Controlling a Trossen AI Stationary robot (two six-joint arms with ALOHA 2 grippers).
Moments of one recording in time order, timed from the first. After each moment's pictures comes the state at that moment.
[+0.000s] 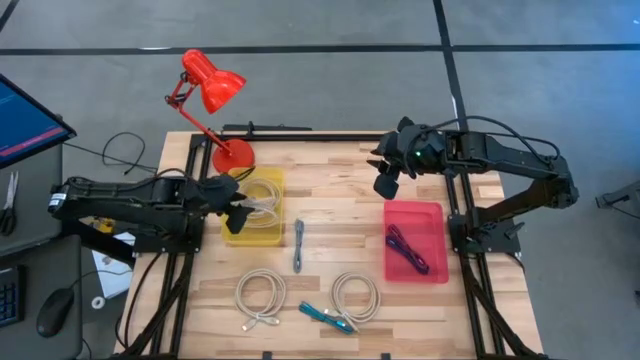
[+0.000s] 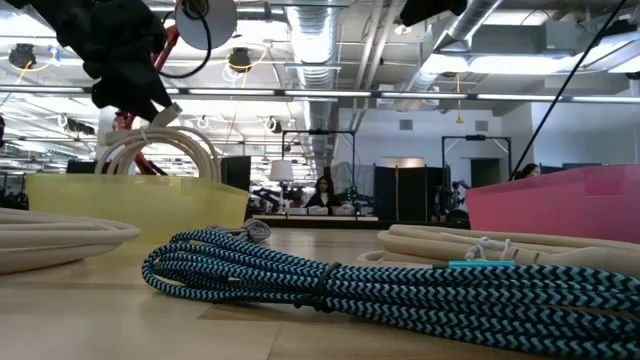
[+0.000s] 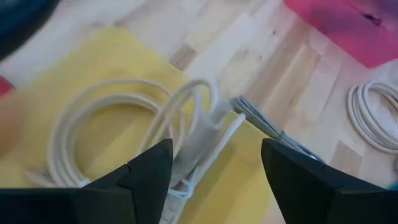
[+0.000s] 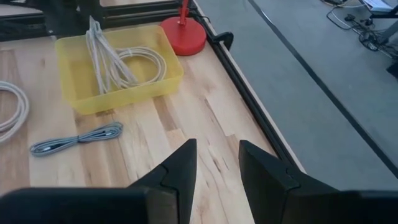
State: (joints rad) left arm -0.01 0.72 0.63 -0.69 -0.28 -0.54; right arm -0.11 1.28 1.49 -0.90 0.34 0.07
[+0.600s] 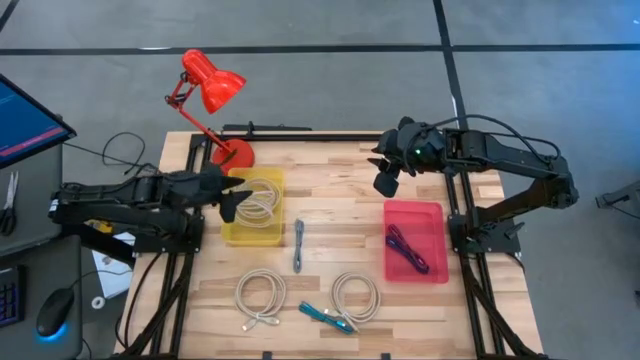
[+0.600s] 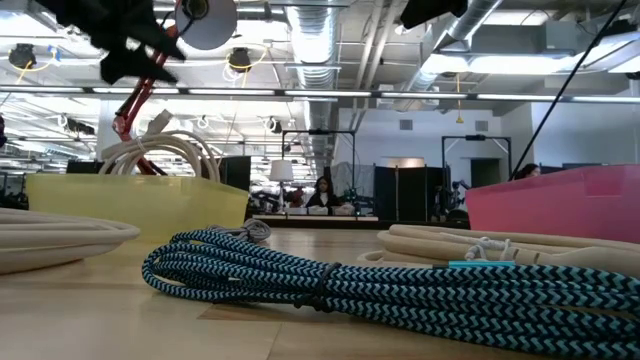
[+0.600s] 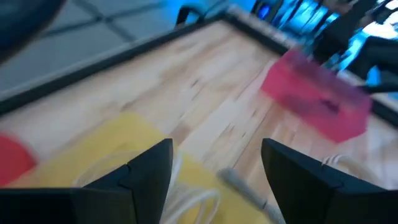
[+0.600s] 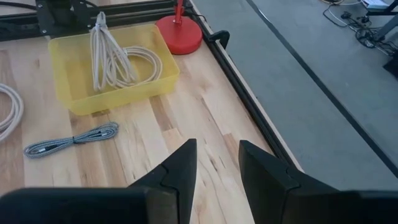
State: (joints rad) left arm -0.01 0.56 0.63 -0.54 -0.40 -0.47; right arm -0.12 1.28 1.49 -0.90 0.34 0.07
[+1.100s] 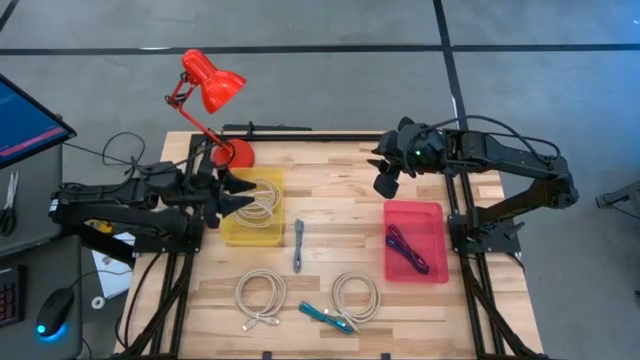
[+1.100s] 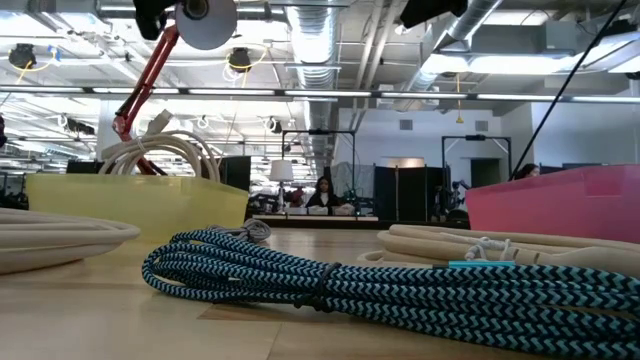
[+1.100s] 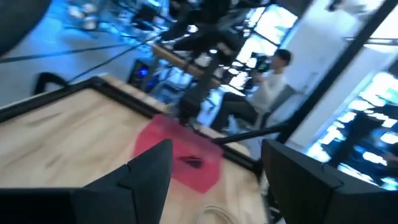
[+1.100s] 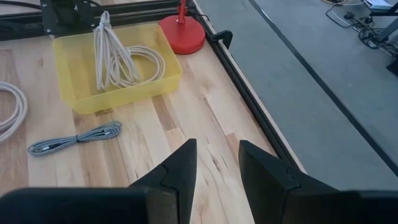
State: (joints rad) left arm -0.01 0.56 0.63 -0.08 -0.04 -0.45; right arm -0.12 1.28 1.49 -0.90 0.34 0.07
